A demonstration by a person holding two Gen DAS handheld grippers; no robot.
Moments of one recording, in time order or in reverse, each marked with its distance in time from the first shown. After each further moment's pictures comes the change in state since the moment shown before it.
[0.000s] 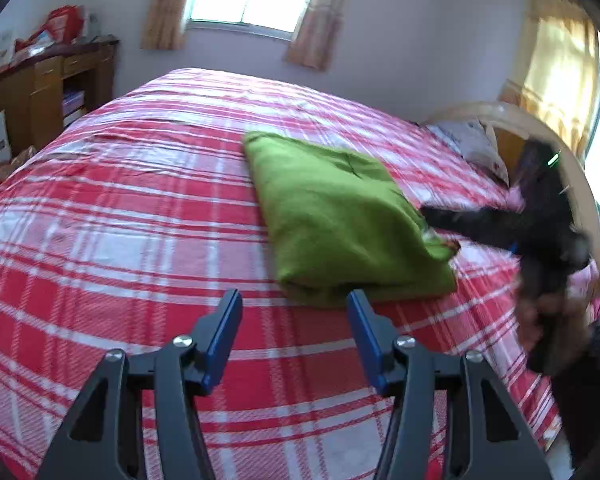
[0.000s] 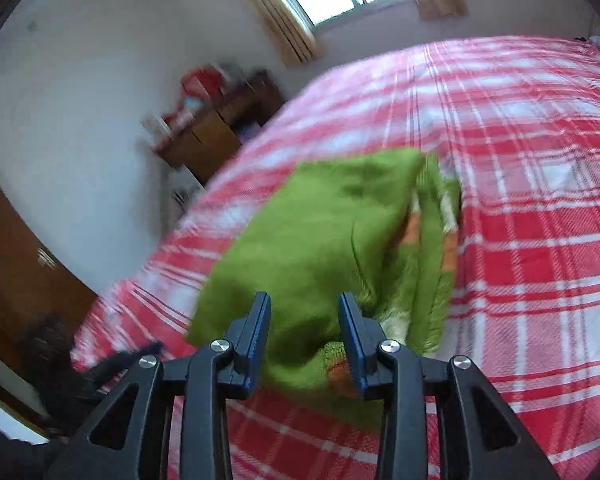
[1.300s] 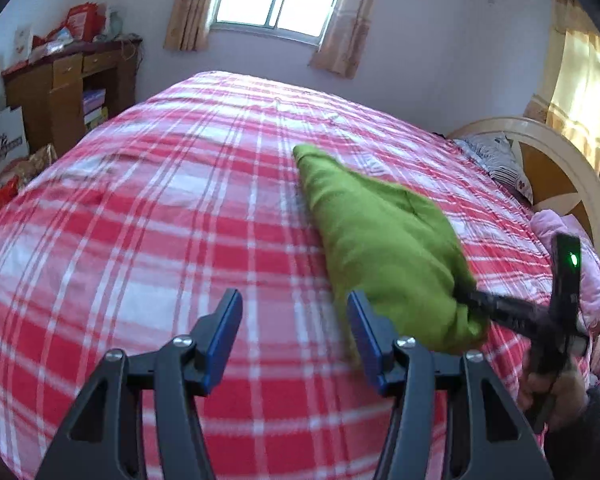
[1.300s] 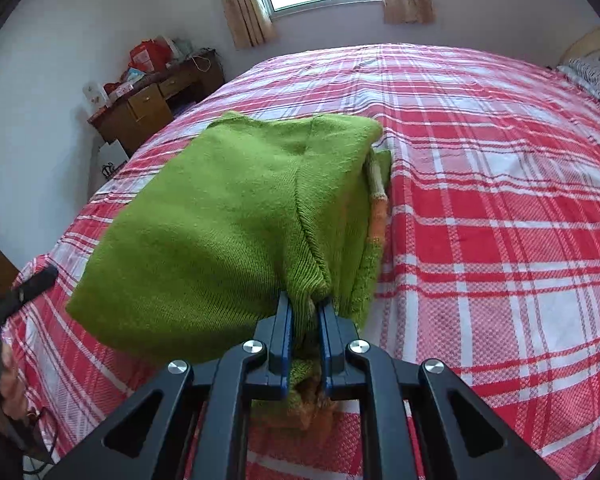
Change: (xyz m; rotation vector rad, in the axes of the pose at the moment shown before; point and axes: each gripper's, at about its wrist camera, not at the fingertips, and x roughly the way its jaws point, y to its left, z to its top) left arm 0.025 0.020 0.048 -0.025 -0.009 0.064; right arm 0.013 -0.023 -0.016 -0.080 0.009 -0.282
